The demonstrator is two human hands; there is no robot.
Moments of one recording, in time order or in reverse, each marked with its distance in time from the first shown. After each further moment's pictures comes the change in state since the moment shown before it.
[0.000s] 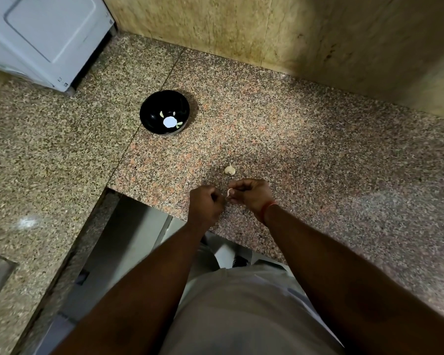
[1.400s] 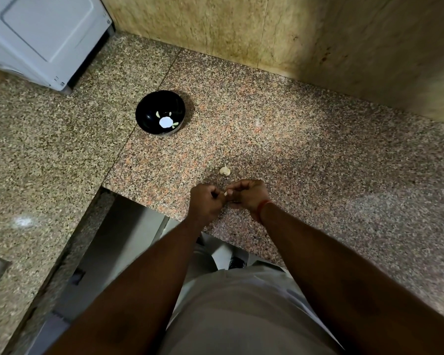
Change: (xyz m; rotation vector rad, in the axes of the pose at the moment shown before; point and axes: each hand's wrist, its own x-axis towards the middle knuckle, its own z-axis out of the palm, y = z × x) left_hand 0.010 0.008 0.011 -0.072 -0.073 -0.060; right_hand -0.005 -0.011 -0.006 -0.009 0.018 0.081
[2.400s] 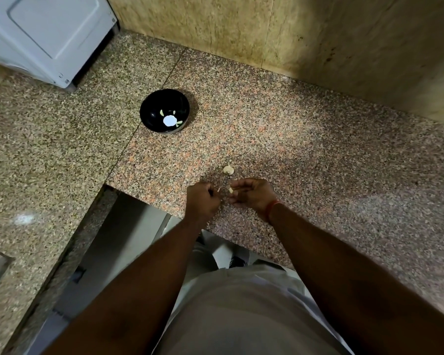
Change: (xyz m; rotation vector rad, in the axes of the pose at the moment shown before) left_hand -0.005 -0.003 -0.012 0.098 0.101 -0.006; right_hand -0.006 -0.001 -0.011 -0.063 -0.115 -0.038
